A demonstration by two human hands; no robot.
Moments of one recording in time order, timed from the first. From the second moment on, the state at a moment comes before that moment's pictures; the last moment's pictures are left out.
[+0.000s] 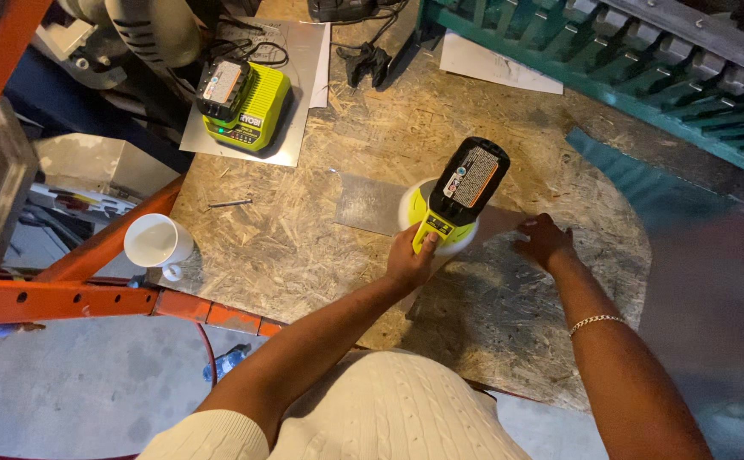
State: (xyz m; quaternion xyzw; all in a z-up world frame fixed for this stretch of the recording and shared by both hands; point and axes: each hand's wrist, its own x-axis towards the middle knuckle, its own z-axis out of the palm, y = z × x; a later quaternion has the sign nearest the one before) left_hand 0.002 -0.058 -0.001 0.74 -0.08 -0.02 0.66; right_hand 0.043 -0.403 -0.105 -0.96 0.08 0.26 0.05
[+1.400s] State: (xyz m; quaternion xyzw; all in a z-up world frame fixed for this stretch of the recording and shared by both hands) left_hand 0.112 0.052 -0.070 0.95 -0.29 0.02 0.10; right_hand -0.021 -0.195 -0.054 -0.67 0.08 -0.08 0.73
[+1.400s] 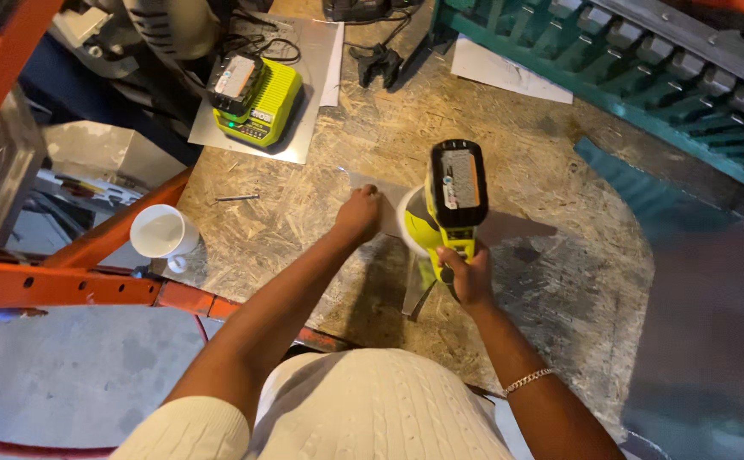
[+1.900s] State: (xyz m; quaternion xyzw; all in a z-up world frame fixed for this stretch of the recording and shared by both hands) left_hand 0.105 0.033 -0.057 0.98 -0.13 -0.14 0.11; right_hand -0.011 -0.249 -0.077 -0.70 0.15 -0.14 0.68
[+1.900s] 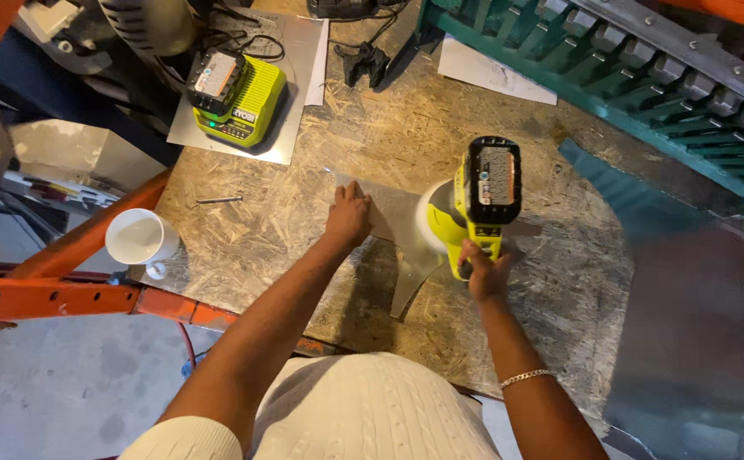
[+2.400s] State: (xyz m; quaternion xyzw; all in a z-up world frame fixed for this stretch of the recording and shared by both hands) left_hand 0.105 0.025 -0.044 0.97 -0.13 -0.18 0.08; right_hand -0.014 -0.307 -0.025 -0.68 0.17 -0.17 0.69
